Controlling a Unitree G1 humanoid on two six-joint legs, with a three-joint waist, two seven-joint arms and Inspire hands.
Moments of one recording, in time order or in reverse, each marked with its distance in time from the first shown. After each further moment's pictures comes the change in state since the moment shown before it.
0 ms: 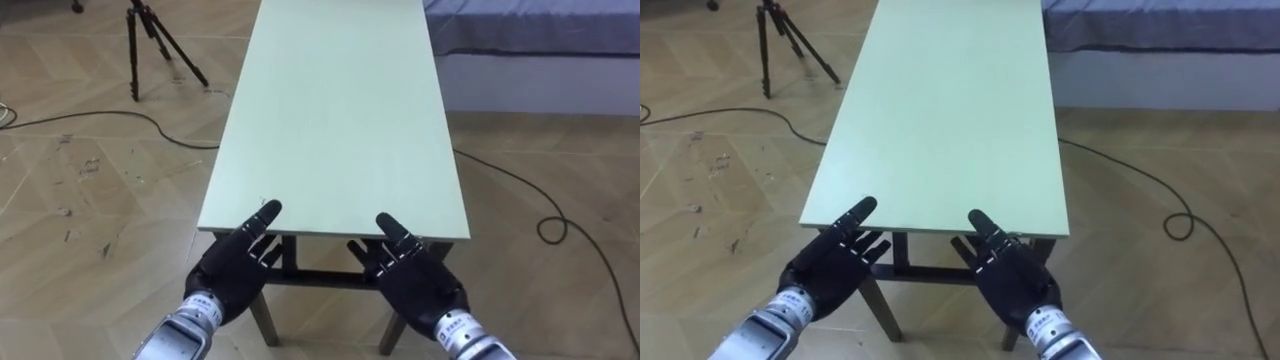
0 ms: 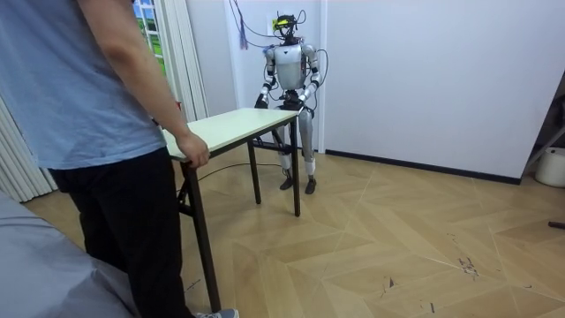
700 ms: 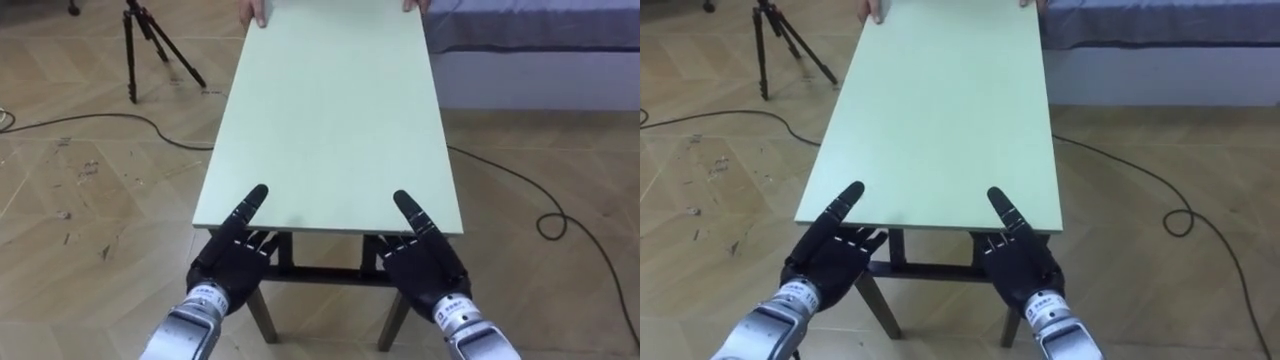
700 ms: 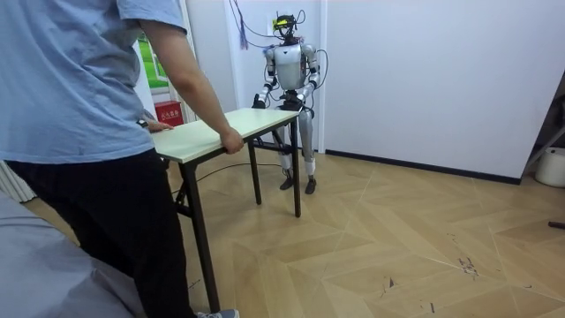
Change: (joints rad) left arm -0.012 -0.078 0.016 -0.013 -0.129 -0.099 0.108; right arm -0.029 0.061 -0.038 -0.013 0.078 -0.073 -0.127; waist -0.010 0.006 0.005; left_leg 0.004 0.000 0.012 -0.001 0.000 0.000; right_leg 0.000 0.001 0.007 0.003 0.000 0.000
